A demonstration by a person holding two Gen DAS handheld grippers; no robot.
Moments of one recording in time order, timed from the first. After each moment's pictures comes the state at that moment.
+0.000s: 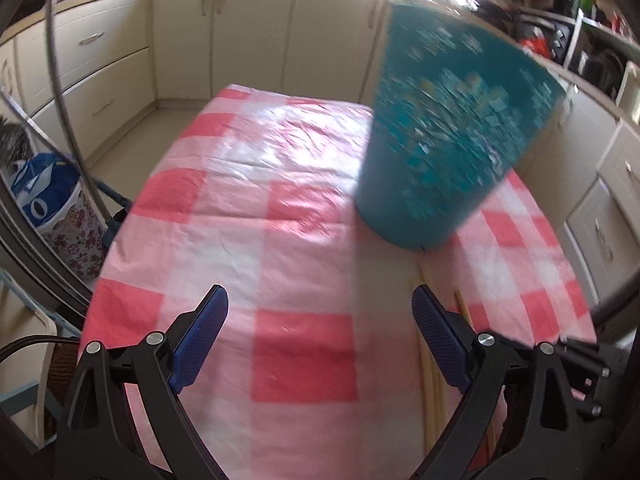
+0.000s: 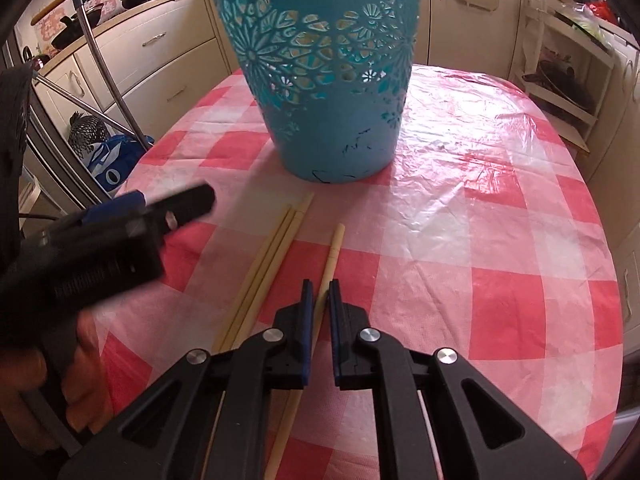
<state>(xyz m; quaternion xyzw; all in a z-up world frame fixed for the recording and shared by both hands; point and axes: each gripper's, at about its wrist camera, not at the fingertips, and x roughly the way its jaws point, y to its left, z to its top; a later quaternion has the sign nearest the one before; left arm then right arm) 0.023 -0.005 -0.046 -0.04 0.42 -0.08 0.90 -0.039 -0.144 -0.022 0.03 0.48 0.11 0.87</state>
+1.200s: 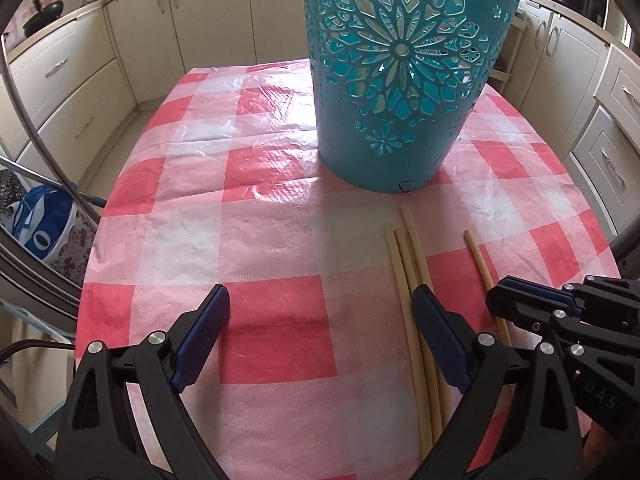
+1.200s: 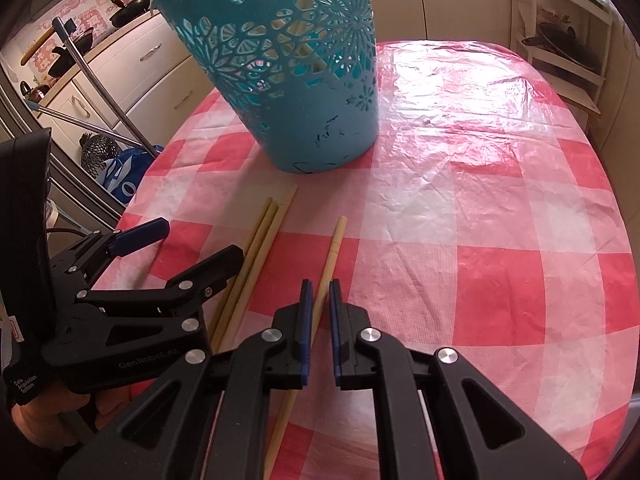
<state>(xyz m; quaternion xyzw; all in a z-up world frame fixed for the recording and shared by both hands) 0.024 -0.033 -0.060 0.05 0.47 -0.09 0.88 -0.038 -0.176 -0.020 0.09 0.51 0.13 0.85</state>
